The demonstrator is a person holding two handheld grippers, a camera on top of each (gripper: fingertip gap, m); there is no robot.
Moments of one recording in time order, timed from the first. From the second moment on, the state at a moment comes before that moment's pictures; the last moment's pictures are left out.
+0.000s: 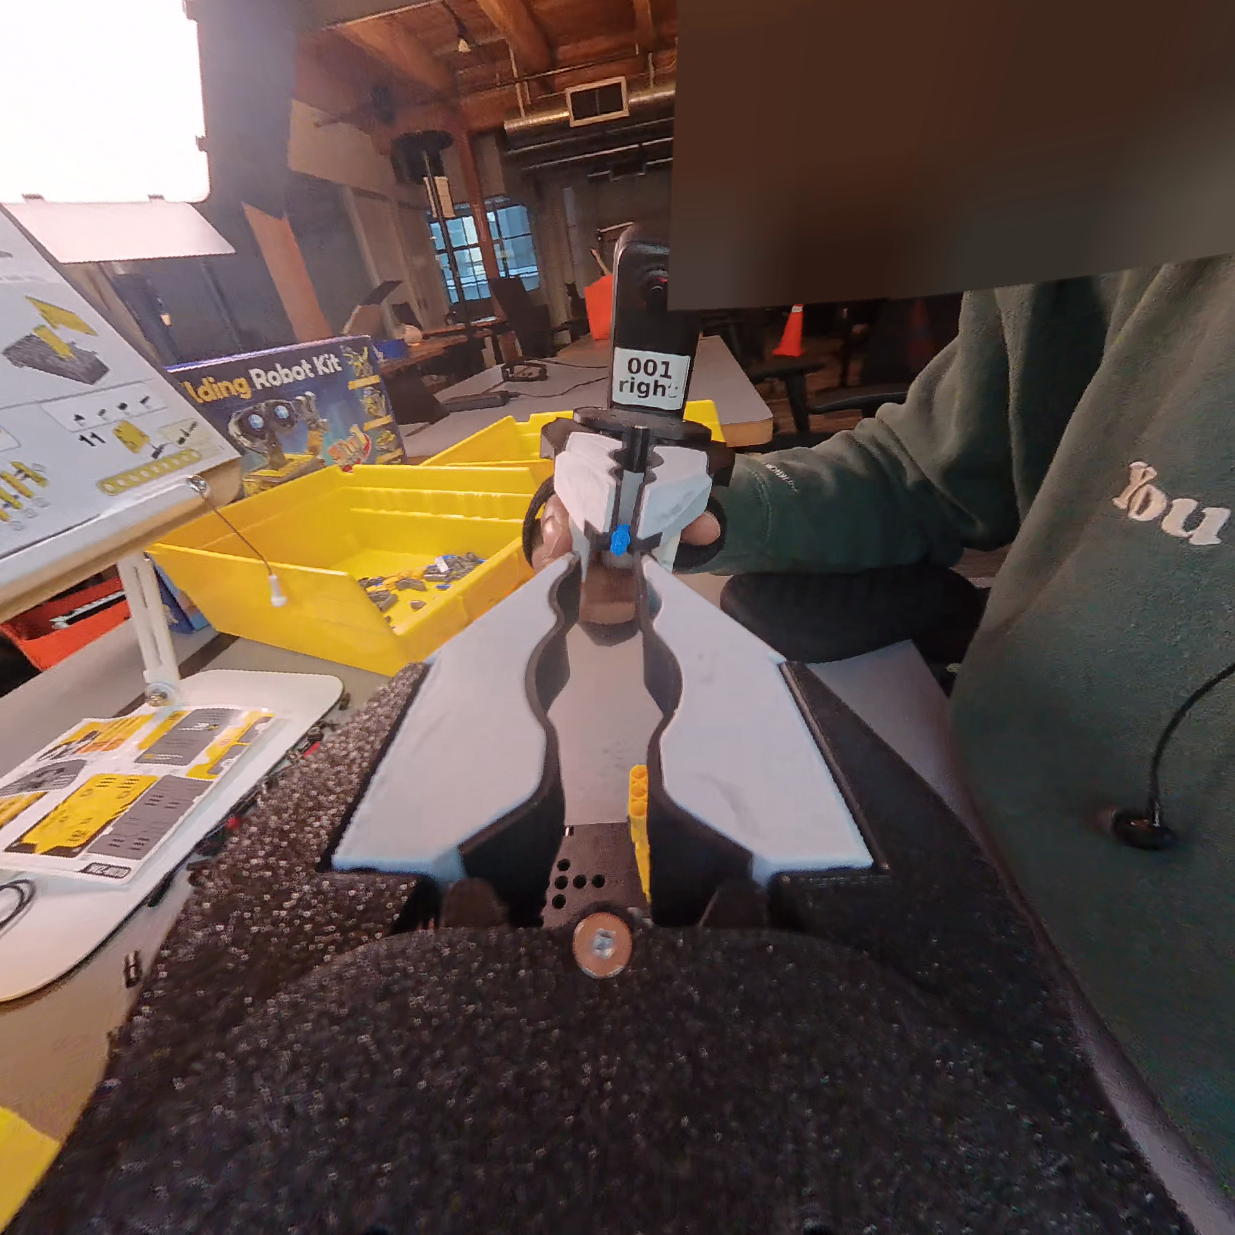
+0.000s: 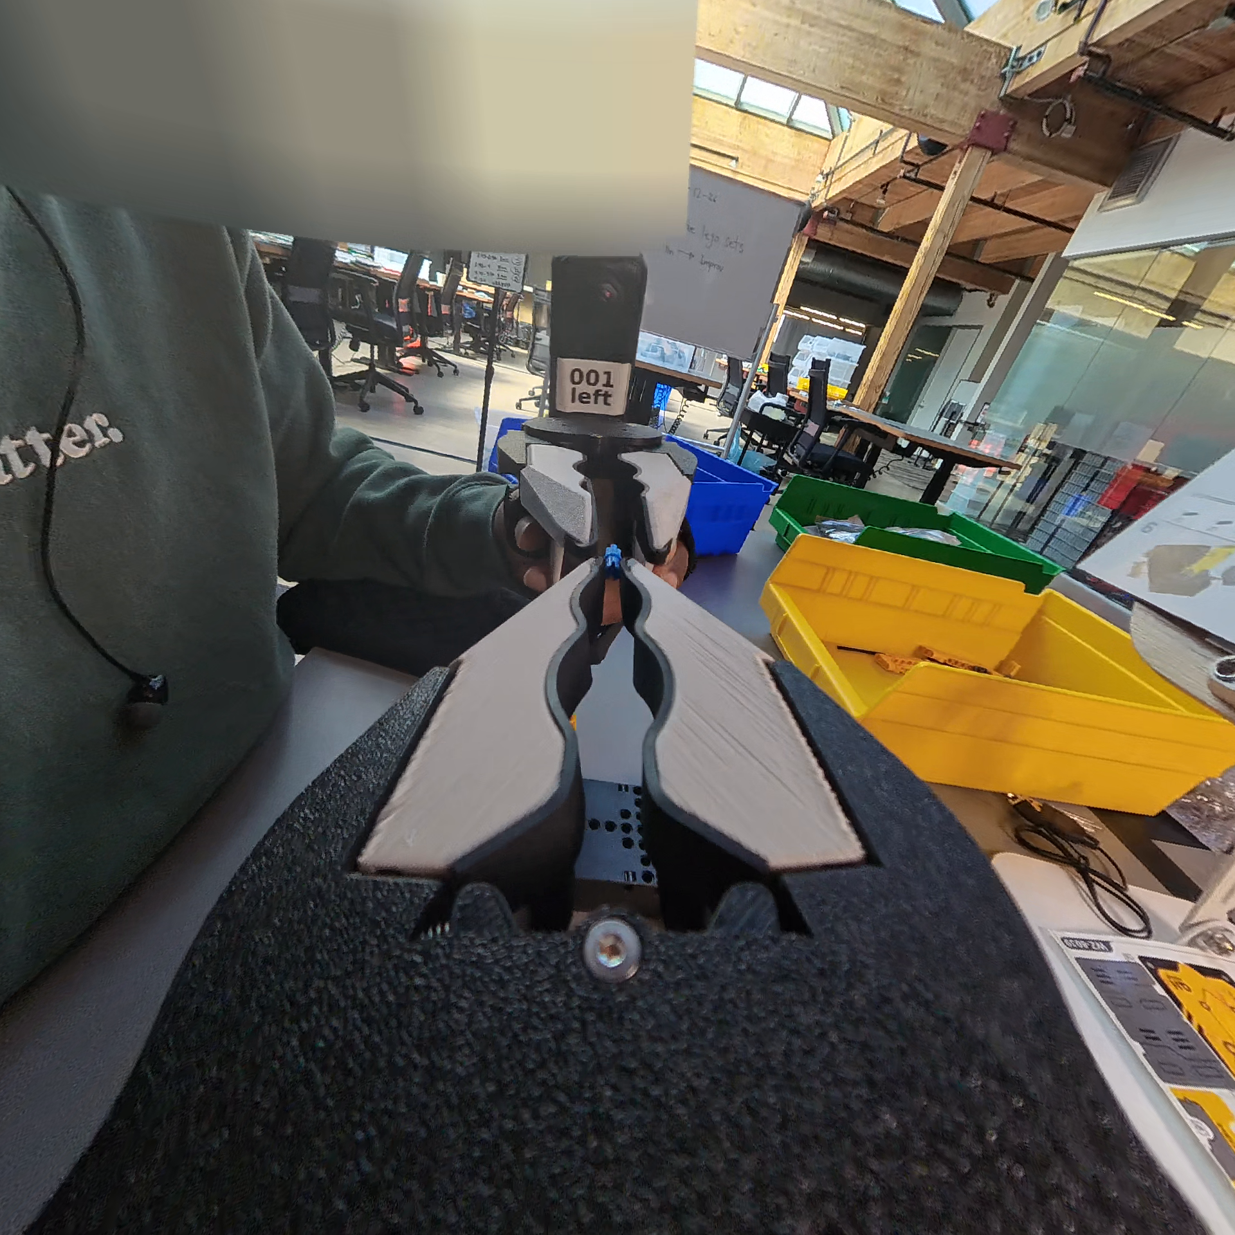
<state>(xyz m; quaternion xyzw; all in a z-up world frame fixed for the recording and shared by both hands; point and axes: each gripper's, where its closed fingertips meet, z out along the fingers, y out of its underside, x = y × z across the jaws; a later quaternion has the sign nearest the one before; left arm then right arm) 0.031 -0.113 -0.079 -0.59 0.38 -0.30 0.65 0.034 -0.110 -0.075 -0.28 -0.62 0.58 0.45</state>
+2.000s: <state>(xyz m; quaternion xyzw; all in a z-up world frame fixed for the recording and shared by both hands) 0.054 -0.103 -0.178 -0.72 0.44 -0.25 0.48 0.057 -0.112 -0.168 -0.38 -0.71 0.49 0.34</state>
